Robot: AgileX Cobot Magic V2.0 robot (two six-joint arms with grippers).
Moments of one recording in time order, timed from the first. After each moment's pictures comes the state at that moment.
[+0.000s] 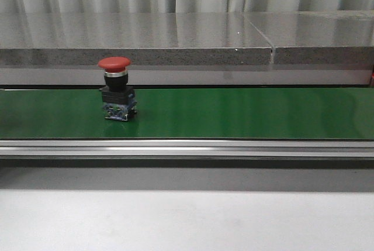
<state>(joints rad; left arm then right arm) 0.01 1.44 -0.98 -0.04 0.52 -0.19 -0.20 0.63 -0.57 0.55 0.55 -0.62</state>
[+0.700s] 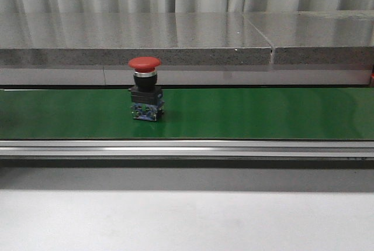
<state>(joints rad) 0.01 1.49 -0.95 -0.05 0.48 -0.19 -0.20 0.63 -0.57 0.55 0.55 -0.62</state>
